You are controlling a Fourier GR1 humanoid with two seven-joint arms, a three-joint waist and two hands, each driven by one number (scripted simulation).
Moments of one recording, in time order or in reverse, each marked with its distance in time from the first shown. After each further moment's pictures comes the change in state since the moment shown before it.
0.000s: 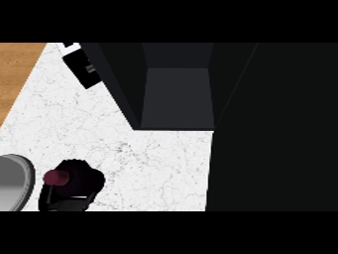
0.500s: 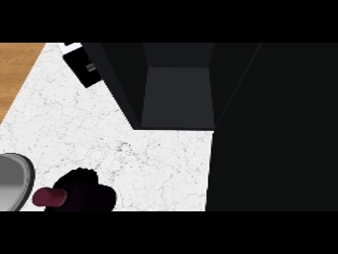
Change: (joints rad) left arm 0.247 -0.110 -0.124 -0.490 0.090 -0.021 0.216; right arm 0.003 0.006 0.011 0.021 0.010 0.004 -0.009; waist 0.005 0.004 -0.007
